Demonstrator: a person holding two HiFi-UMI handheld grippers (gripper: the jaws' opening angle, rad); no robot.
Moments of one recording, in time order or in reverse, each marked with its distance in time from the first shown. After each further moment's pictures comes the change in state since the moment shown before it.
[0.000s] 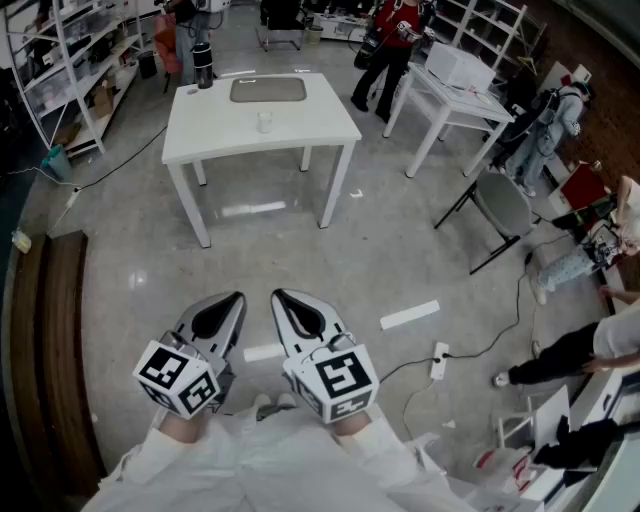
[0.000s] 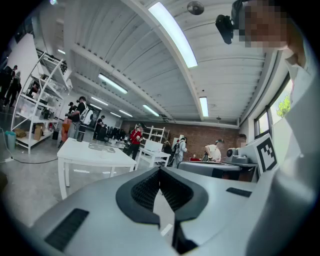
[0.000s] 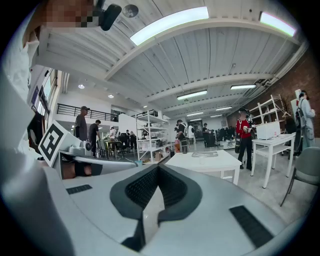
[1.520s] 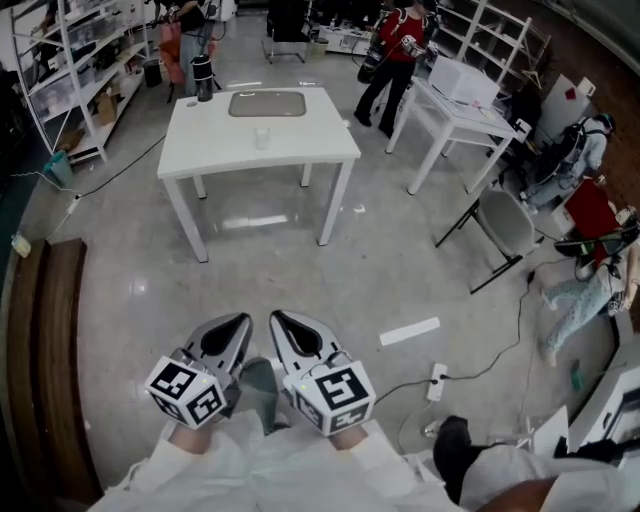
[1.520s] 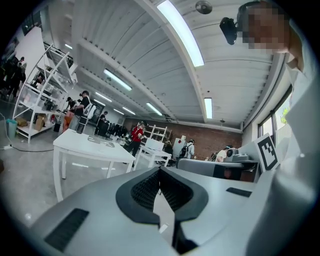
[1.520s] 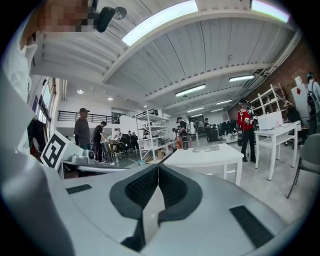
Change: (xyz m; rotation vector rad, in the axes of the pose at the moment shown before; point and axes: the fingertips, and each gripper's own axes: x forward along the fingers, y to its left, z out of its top) left arm 0.047 0.000 -0.031 -0.068 0.005 0.009; right arm 0.006 -0.038 -0.032 0.077 0.038 0.058
